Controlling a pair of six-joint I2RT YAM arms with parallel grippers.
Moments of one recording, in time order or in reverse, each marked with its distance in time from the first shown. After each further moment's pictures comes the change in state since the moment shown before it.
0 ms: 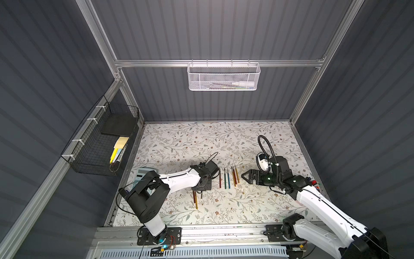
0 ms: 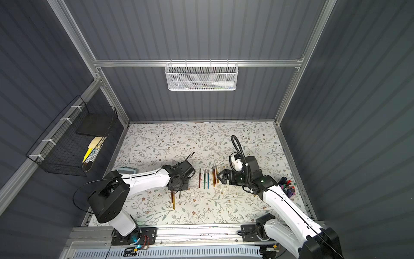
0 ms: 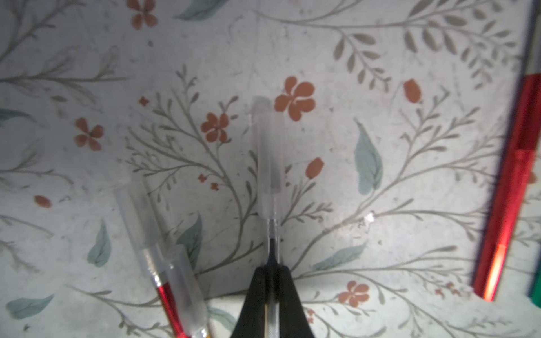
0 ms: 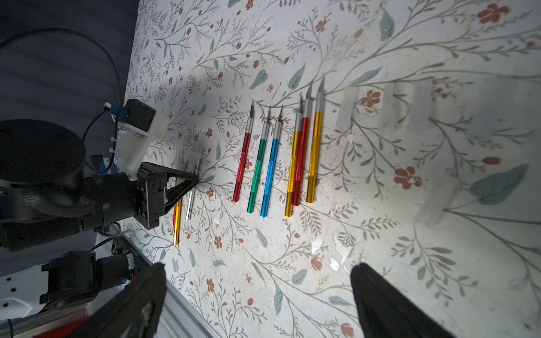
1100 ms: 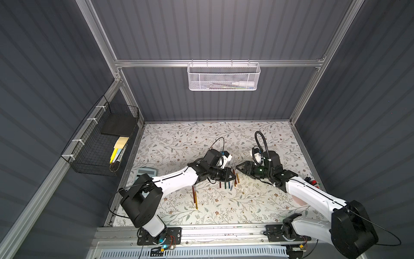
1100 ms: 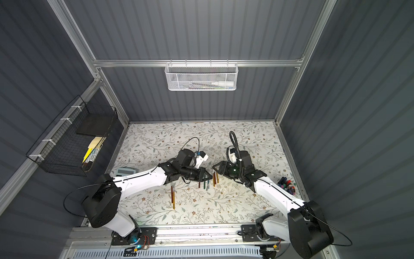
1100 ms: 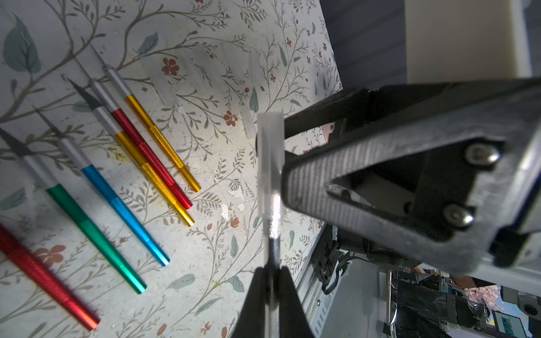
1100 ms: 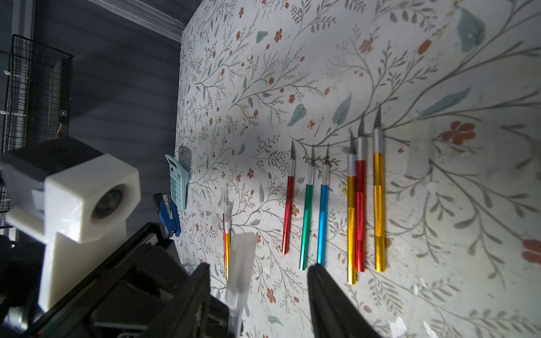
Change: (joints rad) left arm 0.002 -0.062 0.046 0.533 0.725 0.089; right arm 0.027 0.245 0.000 0.398 -0.113 0.279
